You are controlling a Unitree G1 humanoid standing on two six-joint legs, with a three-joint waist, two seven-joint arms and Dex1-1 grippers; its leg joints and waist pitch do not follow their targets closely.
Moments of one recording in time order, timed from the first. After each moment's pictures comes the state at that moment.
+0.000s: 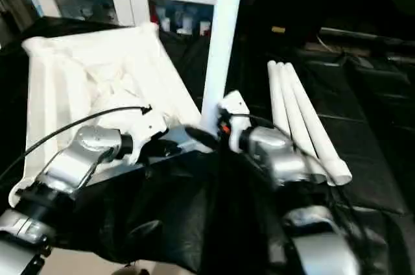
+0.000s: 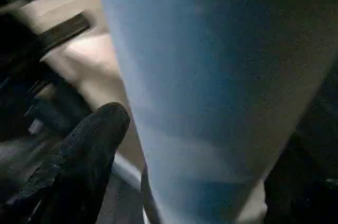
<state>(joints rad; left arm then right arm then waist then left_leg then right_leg) -0.55 0.37 -0.33 0.32 0.01 0.36 -1.01 -0.58 -0.27 0.13 0.59 0.16 0.17 0.98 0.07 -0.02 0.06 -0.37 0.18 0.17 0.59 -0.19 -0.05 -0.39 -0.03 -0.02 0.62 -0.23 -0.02</state>
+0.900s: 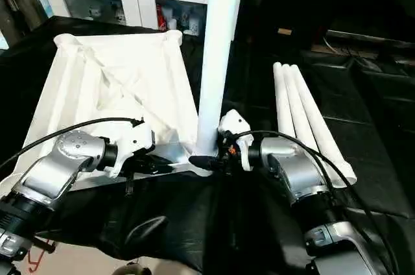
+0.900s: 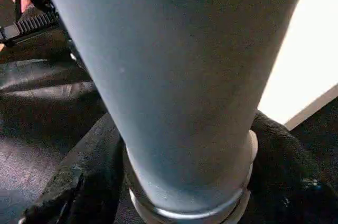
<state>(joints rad) -0.48 0.47 -0.34 0.24 -0.02 0.32 -1.16 -0.50 -0.34 0.20 0.43 0.16 0.26 1.12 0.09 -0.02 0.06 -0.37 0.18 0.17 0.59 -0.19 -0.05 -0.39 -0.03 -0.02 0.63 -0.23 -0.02</state>
